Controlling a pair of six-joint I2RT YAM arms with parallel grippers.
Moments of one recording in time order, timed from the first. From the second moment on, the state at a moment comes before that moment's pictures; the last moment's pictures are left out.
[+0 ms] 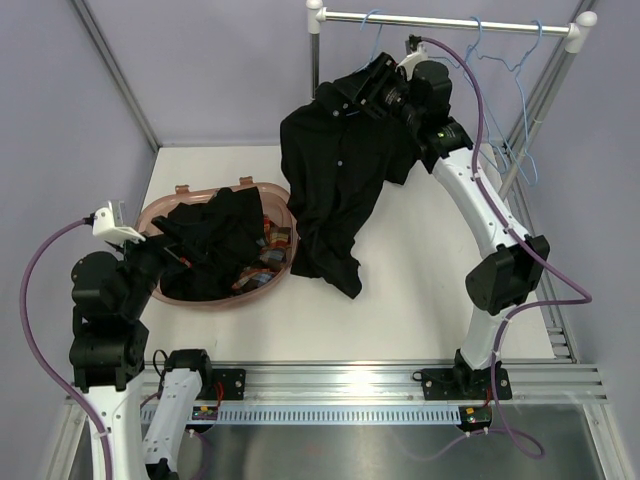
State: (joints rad) left arm 0.05 0.52 1.09 -0.70 0.24 -0.52; right arm 0.37 1.86 2.01 -0.12 -0.32 0.87
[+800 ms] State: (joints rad) left arm 0.05 0.50 1.09 -0.71 0.28 -0.51; right arm 0.37 1.95 2.04 -0.02 -0.22 0.86
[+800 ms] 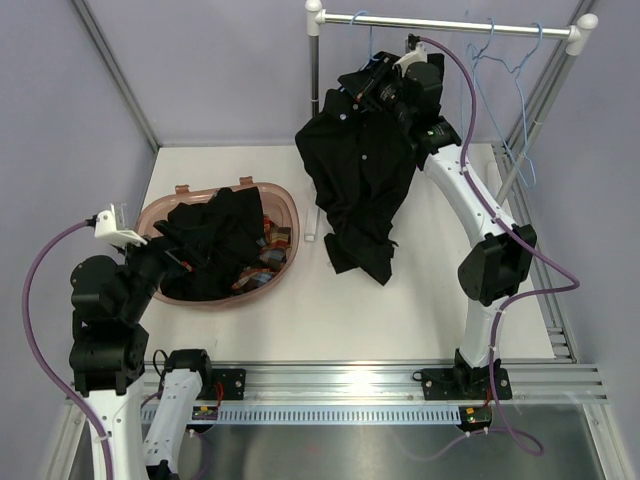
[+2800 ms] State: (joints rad) left arm 0.05 0.44 1.04 -0.69 0.51 -0.51; right arm 0.37 2.05 2.19 0.02 -0.02 1.03
